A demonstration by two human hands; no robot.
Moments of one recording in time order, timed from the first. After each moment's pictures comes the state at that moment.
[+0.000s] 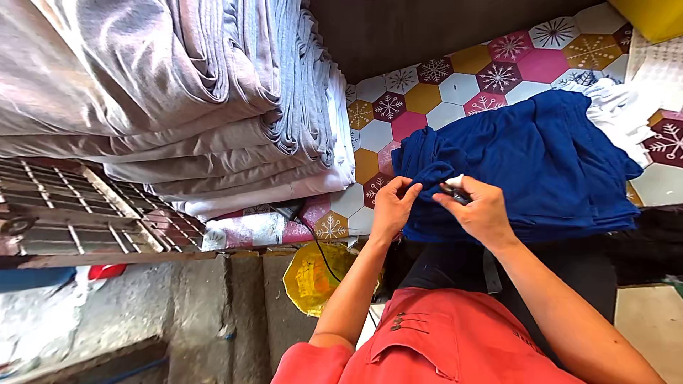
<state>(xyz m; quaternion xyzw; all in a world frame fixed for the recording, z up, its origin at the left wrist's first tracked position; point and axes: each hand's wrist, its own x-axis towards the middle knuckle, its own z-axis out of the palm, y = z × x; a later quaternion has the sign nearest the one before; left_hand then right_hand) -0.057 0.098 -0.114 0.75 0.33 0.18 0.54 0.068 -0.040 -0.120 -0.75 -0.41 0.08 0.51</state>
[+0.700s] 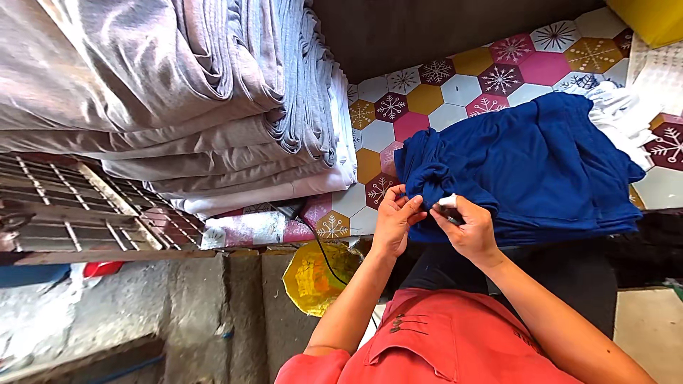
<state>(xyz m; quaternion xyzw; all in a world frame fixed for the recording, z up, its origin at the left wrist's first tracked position) -0.067 0.074 -0.101 0.41 0.37 0.22 0.81 0.036 -0.041 -0.145 -0.67 -0.46 0.03 0.59</state>
